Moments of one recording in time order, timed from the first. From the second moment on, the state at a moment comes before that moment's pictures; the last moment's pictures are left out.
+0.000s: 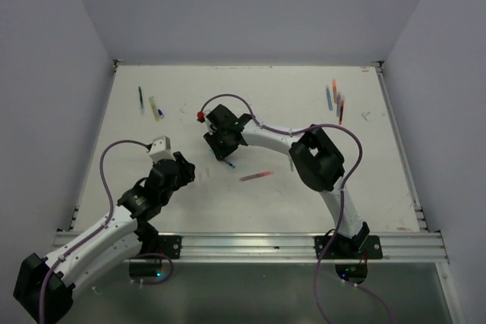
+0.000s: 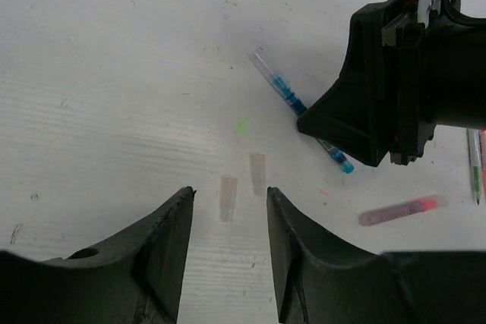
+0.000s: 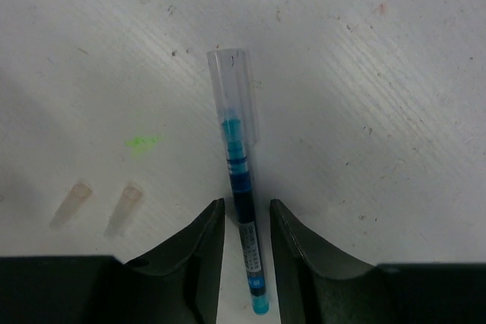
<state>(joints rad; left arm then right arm) -0.62 0.67 0.32 -0.23 -0.42 -0.76 0.86 2.22 1.70 -0.53 -0.07 0.15</state>
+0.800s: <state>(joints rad) -0.41 1.02 0.54 0.00 -0.16 -0.69 0.87 1.85 1.28 -0.25 -0.14 0.28</state>
